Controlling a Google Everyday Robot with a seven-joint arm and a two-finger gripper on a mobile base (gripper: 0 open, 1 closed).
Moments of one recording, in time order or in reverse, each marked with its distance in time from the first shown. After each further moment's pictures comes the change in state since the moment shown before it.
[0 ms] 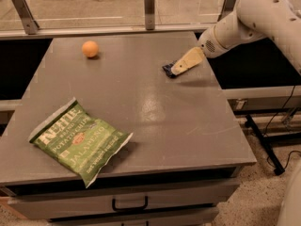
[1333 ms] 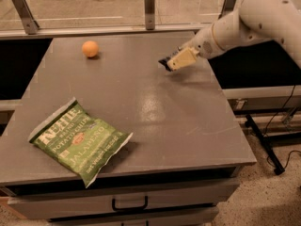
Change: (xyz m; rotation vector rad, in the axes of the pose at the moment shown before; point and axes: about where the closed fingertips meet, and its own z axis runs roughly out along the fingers) arm -0.027 0.045 -0.016 -0.070 -0.118 -0.094
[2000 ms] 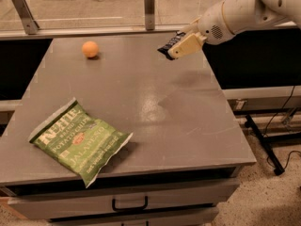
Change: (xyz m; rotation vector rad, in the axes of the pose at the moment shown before) arm -0.037 0.018 -0.044 -0.048 -0.057 -0.150
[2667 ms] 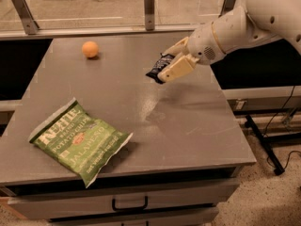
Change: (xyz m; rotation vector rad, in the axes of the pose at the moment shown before) arm 0.005 0.076 0.019 -0.192 -0.027 -0.084
